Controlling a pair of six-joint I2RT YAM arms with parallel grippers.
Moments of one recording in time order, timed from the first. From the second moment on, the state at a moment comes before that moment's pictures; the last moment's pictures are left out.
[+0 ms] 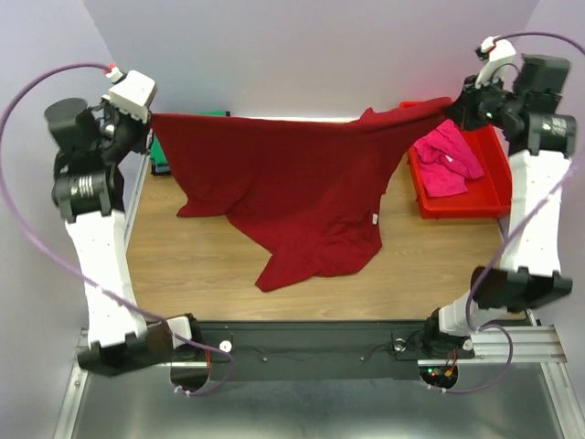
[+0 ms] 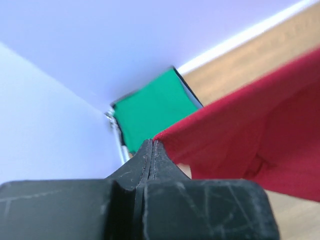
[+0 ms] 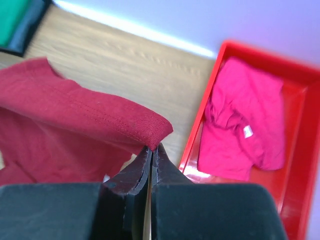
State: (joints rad) left arm 0.21 1.25 1.67 -0.64 0.49 0.47; right arm -0.16 1.60 2.07 -0.95 -0.47 -0.22
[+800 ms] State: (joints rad) left arm 0.20 1.30 1.83 -0.43 0.61 0.27; right arm -0.15 1.72 2.42 -0.75 -0.40 -0.16
